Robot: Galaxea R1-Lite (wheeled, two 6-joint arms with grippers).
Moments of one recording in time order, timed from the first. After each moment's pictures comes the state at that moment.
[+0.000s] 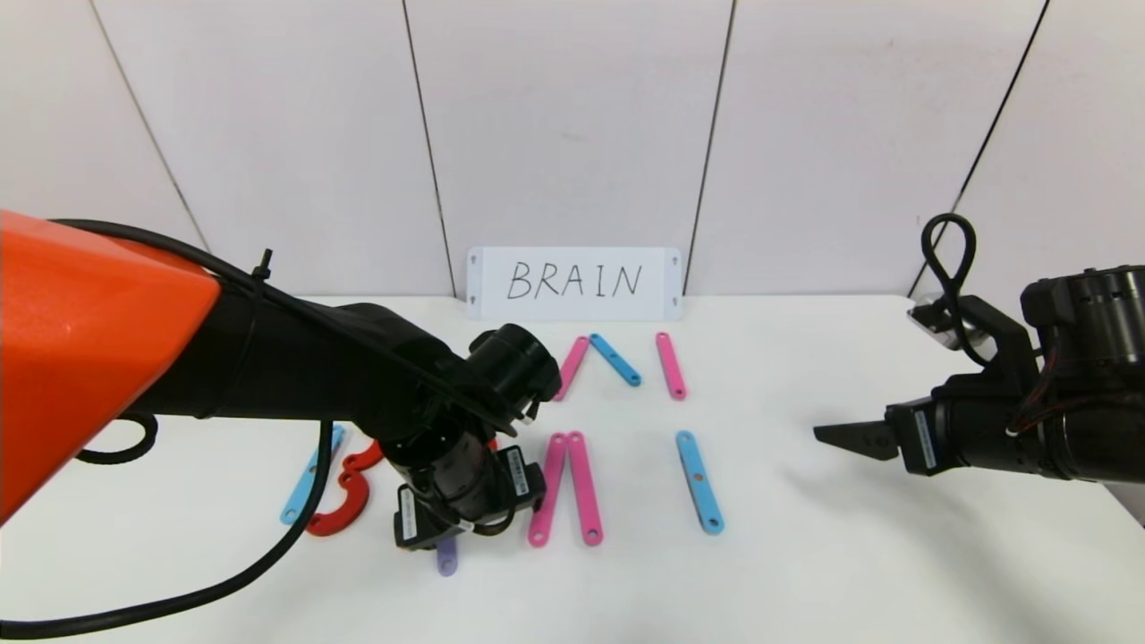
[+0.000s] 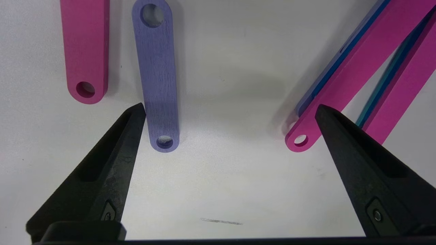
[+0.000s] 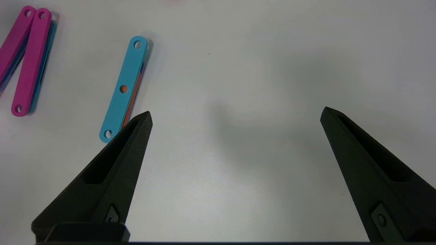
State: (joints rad) left arm -0.69 2.00 -1.33 0.58 0.13 -1.00; right arm 0.12 1.57 -0.74 -0.12 0.25 -0.06
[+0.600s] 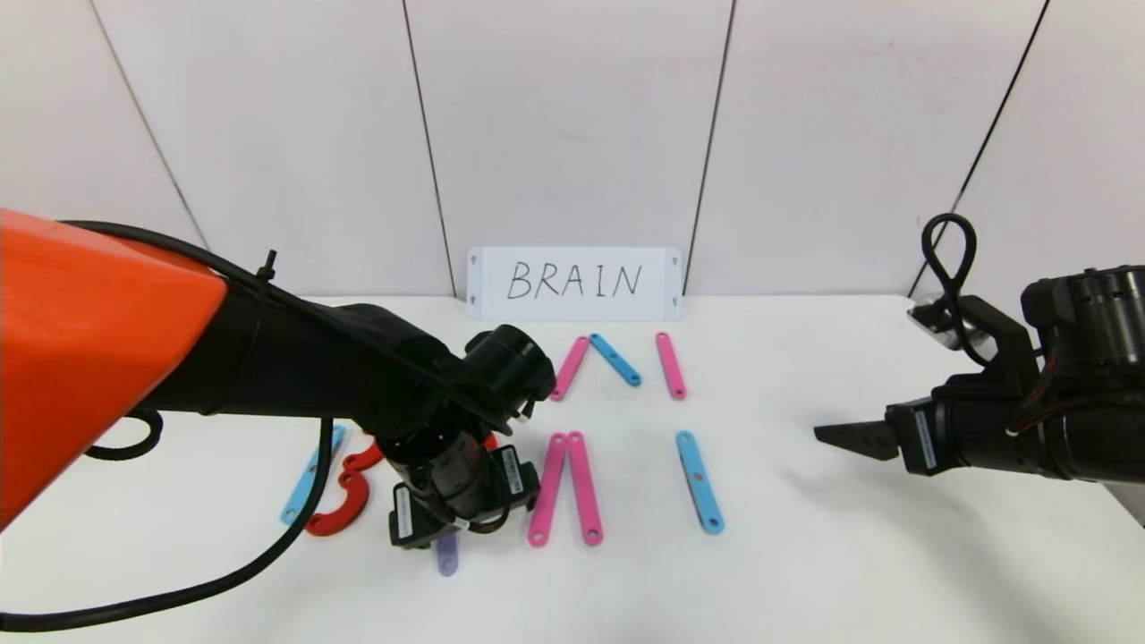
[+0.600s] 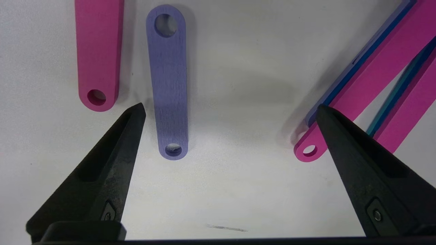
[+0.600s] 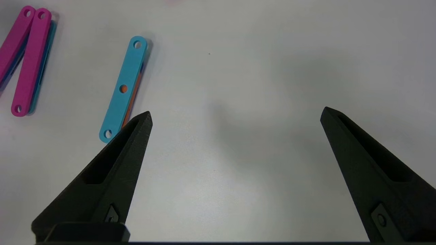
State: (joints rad) left arm -0.67 2.00 -1.33 0.58 0.13 -1.00; right arm 0.12 1.57 -0.74 -0.12 0.25 -0.06
